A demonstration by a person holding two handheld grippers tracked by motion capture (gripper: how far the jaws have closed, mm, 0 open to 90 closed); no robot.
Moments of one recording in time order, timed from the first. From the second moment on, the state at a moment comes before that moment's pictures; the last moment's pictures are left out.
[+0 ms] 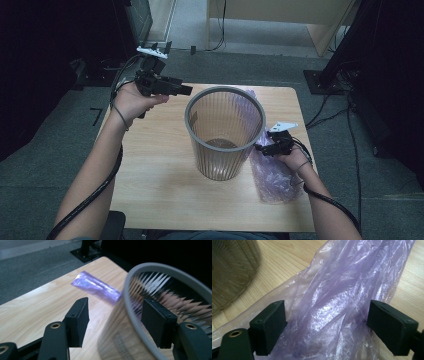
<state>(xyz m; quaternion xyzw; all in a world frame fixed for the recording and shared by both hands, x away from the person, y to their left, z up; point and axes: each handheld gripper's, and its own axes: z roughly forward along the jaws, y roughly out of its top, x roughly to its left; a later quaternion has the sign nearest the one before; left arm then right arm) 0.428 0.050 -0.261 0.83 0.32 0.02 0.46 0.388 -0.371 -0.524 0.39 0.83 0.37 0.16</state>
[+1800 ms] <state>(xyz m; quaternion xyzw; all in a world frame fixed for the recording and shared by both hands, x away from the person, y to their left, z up) 0.432 0.000 -0.273 0.86 0.31 0.03 0.41 0.388 -0.369 -0.524 0.39 0.83 0.37 0.16</state>
